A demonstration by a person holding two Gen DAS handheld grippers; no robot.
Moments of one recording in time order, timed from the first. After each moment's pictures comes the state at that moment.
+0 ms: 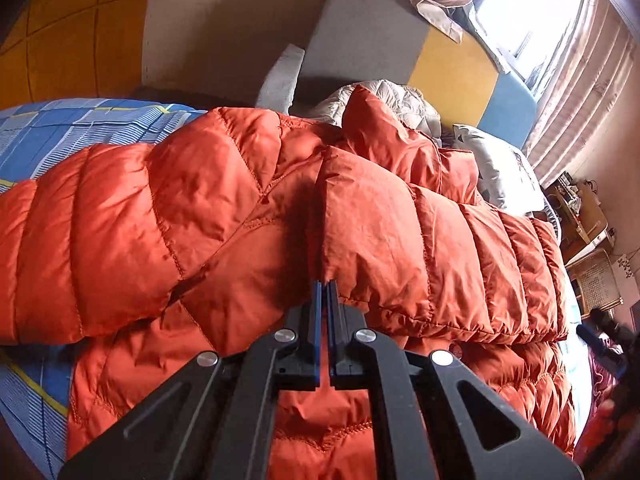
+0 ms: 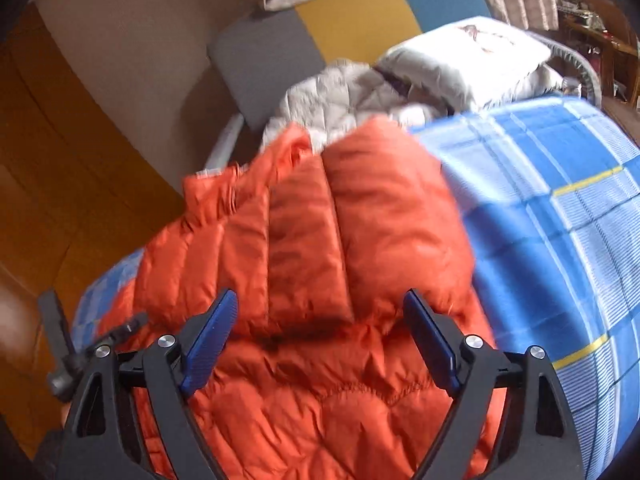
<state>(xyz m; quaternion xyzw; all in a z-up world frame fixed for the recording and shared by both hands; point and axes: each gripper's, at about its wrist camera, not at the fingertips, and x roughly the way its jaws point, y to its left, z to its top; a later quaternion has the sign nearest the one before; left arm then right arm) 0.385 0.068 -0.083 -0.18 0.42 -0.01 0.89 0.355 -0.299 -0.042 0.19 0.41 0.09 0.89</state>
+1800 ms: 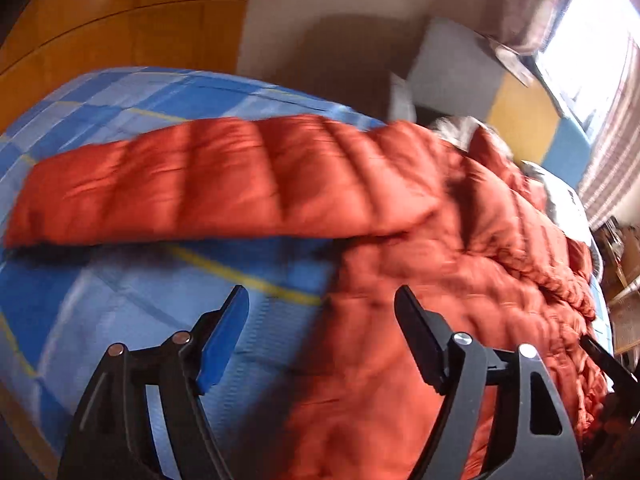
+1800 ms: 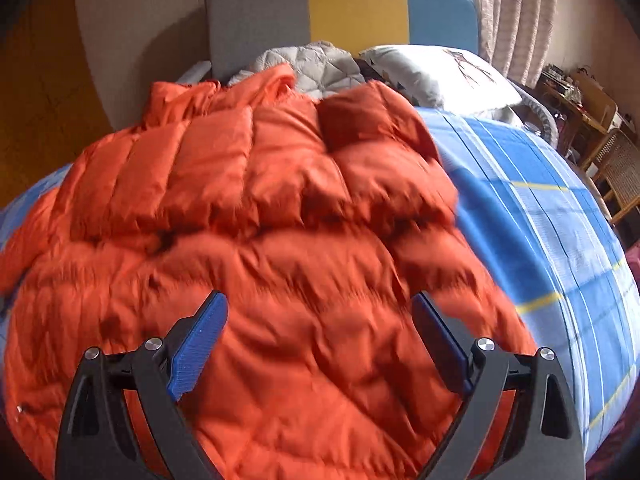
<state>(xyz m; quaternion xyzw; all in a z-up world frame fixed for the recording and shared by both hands) 0.237 0.189 -0.093 -0.20 0.40 0.13 0.89 0.301 -0.225 -0.090 0.00 0.45 -0.03 0.89</state>
